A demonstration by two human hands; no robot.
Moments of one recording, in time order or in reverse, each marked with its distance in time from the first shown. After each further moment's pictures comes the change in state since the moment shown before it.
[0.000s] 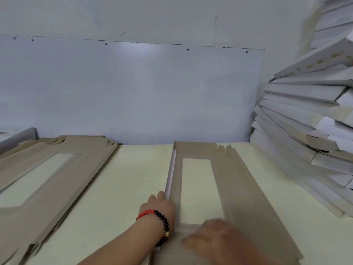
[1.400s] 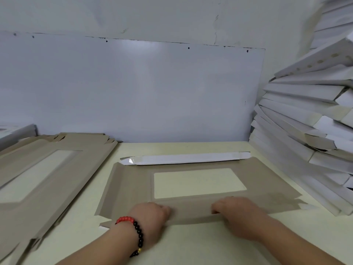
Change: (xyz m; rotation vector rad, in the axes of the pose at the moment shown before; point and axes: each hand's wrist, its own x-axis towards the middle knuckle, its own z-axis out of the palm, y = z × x) left_hand -0.028 -0.033 0.003 0.114 0.098 0.313; right_hand 0.006 0.060 0.027 0.102 -0.466 0.279
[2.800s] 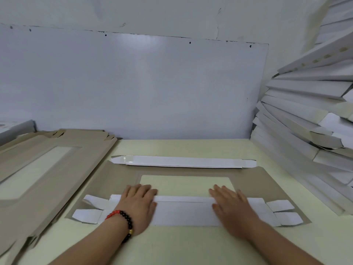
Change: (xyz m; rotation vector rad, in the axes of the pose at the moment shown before) left_hand 0.026 -0.046 0.057 -0.119 0.250 -0.213; right_hand 0.023 0.006 0.049 0.136 -0.028 0.276
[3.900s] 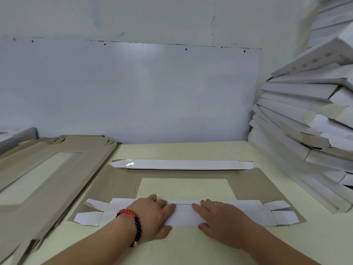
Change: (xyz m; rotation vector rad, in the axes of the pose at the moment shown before) left_hand -0.006 0.033 -0.039 0.231 -0.211 0.413; right_hand -0.024 -0.032 -0.025 -0.172 -0.067 -0.332
